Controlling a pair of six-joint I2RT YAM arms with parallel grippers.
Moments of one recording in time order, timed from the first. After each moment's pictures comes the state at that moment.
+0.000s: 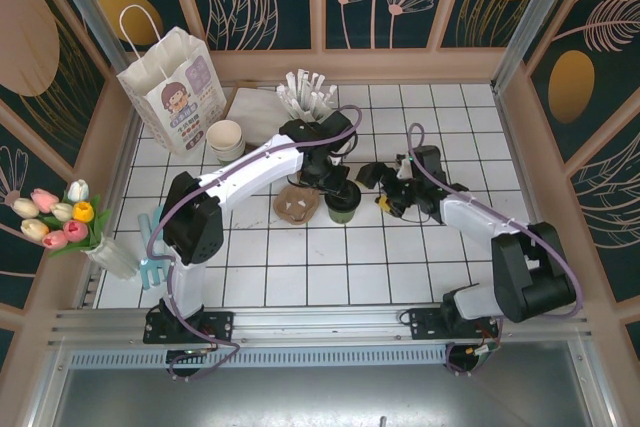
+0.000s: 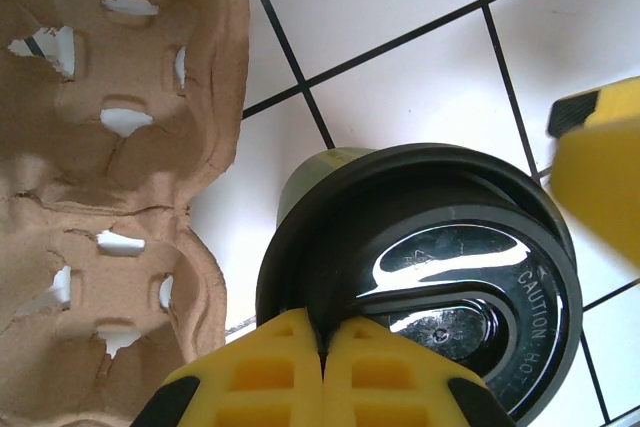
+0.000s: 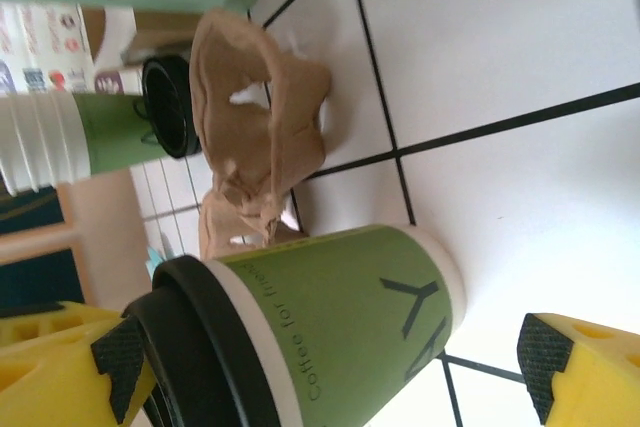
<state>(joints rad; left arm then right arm) -0.81 2.00 1.79 -1.07 0.09 -0.45 0.30 1.37 0.66 -0.07 -0.59 0.94</state>
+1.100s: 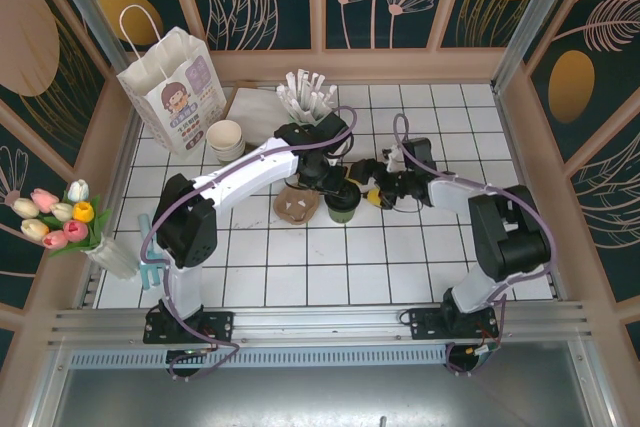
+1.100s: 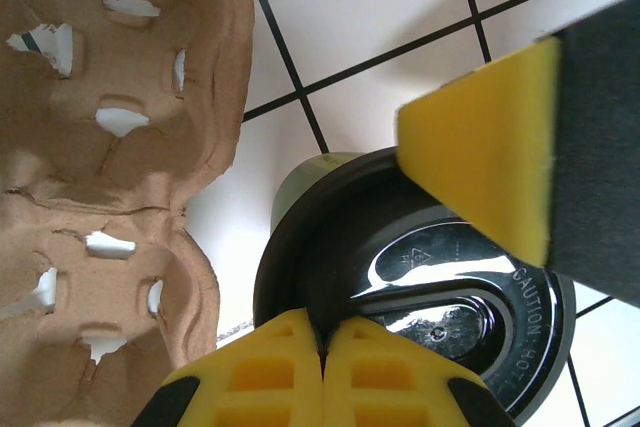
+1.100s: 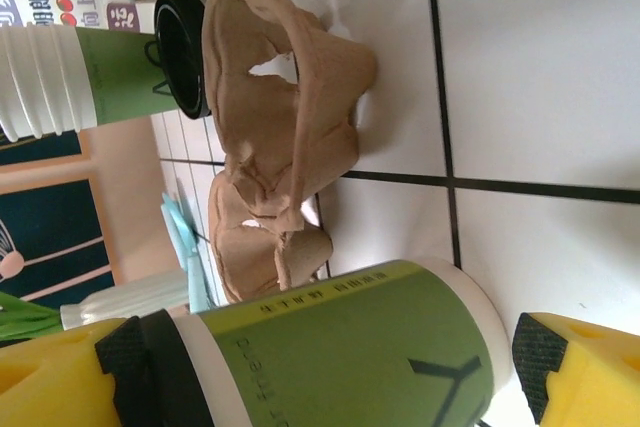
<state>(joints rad) -0.81 1.96 1.71 -0.99 0.10 -0.49 0.30 1.65 0.80 0.00 -0.79 0.81</state>
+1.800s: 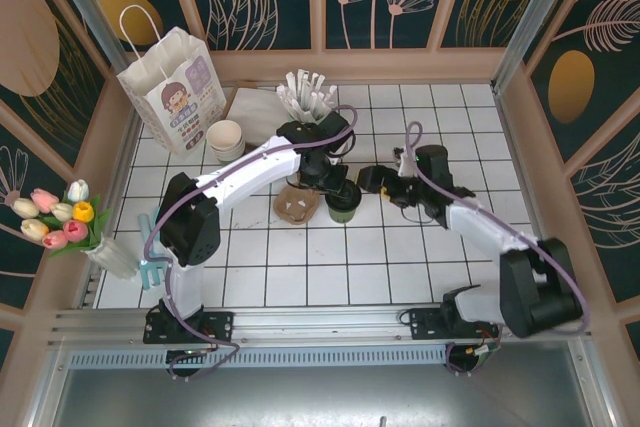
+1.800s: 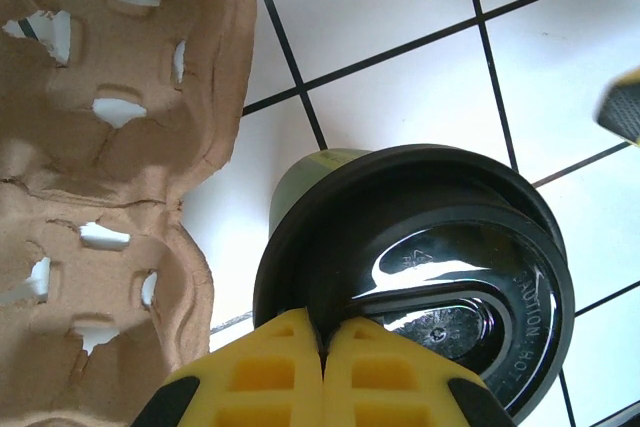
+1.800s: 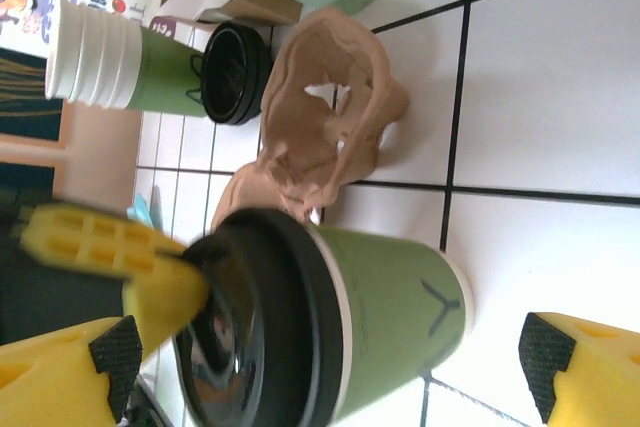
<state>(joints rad) -0.81 1.98 1.76 -1.03 0.11 -0.52 0.31 1.25 0.62 -0.04 -0.61 0.63</state>
